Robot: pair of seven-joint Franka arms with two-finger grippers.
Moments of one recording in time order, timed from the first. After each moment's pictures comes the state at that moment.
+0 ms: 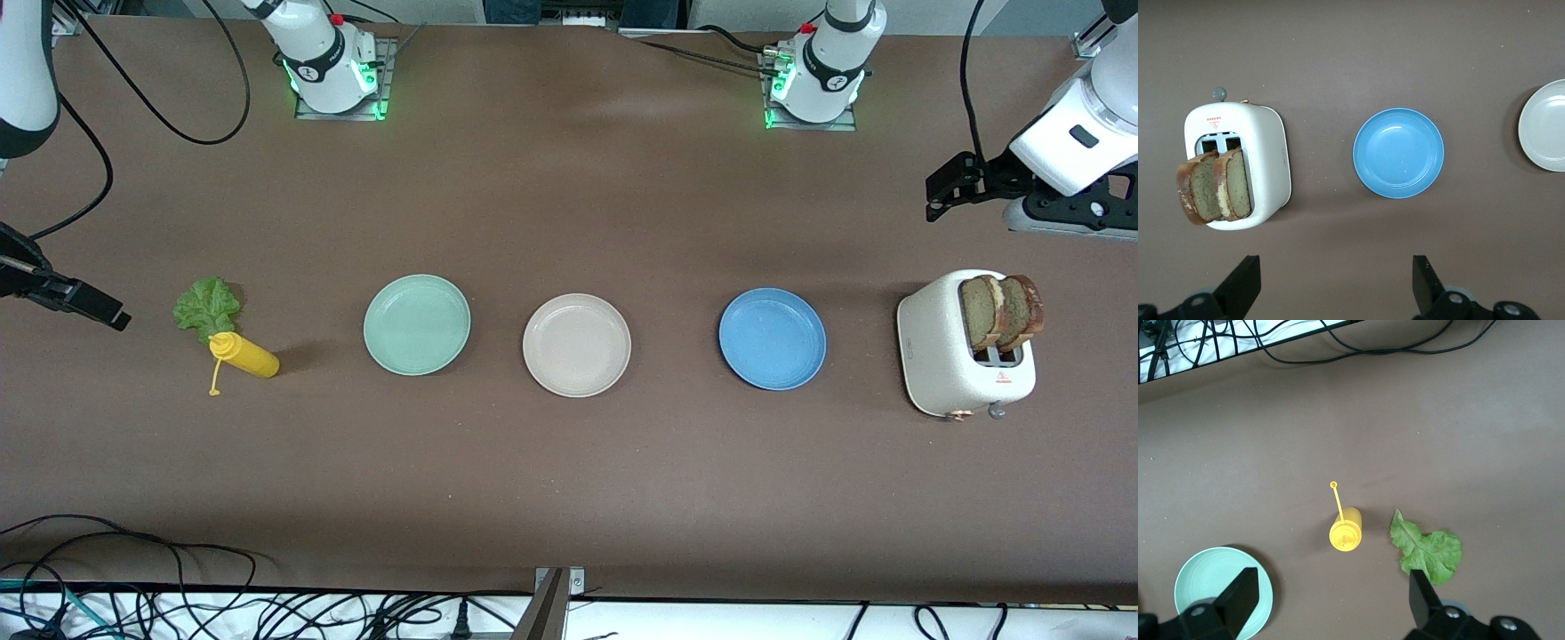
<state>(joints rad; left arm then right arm) 0.03 -0.02 -0.13 -1.62 0.02 1.58 0.02 -0.11 0.20 0.03 -1.55 -0.01 1.86 0.21</state>
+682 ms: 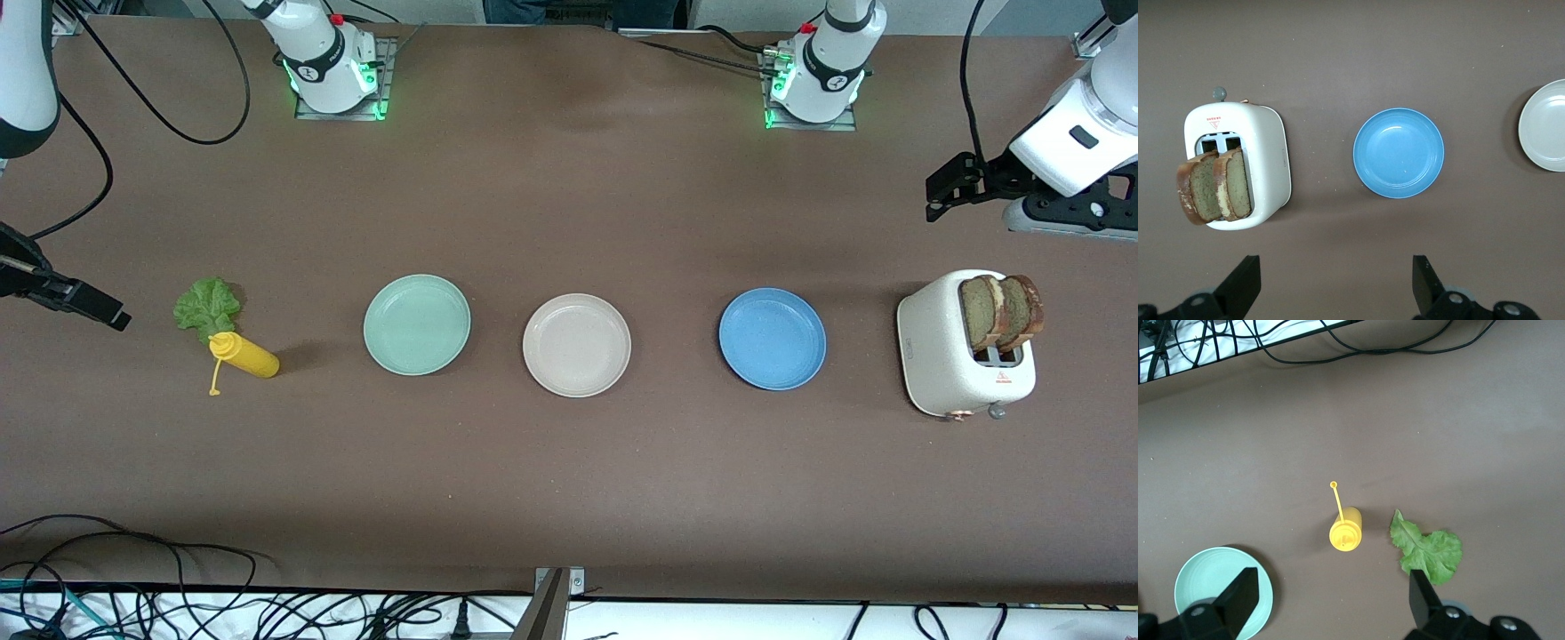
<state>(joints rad) 0.03 -0.02 -0.13 -1.62 0.02 1.58 0.02 -0.11 0.20 0.03 -1.55 -0.01 1.86 0.21</state>
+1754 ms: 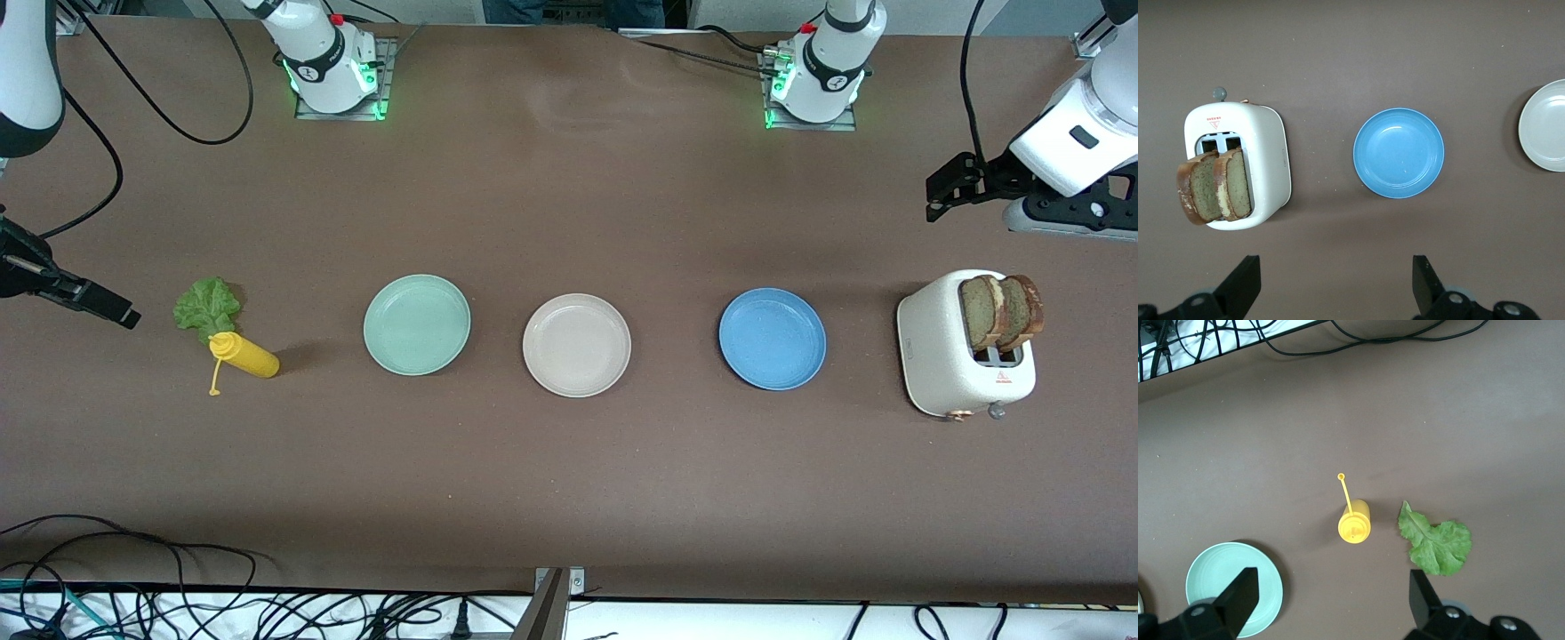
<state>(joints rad) 0.03 -0.02 -0.13 -1.62 0.02 1.58 0.02 -0.10 0.20 0.03 -1.55 0.01 1.85 0.24</state>
